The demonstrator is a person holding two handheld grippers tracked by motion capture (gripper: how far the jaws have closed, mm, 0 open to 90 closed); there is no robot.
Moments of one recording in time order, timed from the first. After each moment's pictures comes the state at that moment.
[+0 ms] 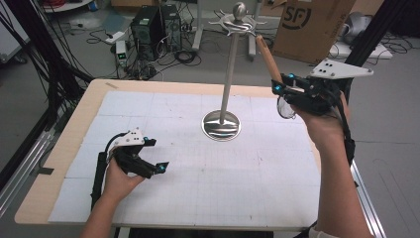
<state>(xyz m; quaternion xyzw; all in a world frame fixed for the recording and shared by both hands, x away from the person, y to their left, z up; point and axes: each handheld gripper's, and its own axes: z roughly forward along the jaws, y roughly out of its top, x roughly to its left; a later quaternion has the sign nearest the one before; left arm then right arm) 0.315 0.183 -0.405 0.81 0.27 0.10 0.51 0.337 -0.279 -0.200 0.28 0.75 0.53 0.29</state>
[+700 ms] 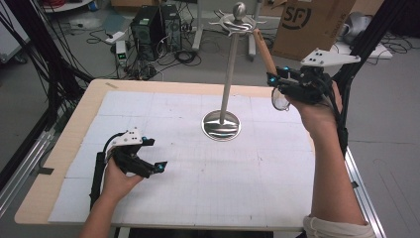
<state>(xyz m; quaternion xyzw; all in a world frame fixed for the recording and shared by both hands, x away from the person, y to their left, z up) 0.315 0.187 -0.404 0.81 0.27 0.10 0.51 0.364 -0.269 -0.199 0.29 0.76 0.51 0.29</state>
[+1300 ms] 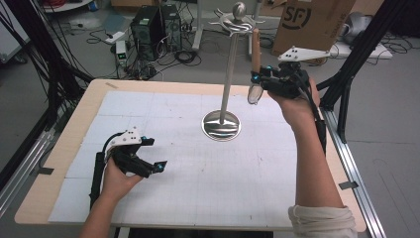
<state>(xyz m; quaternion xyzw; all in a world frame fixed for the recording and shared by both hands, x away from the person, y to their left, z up) 0.315 0.188 -0.403 0.81 0.27 0.09 0.52 0.395 -0.238 -0.215 0.31 0.77 0.50 0.26</state>
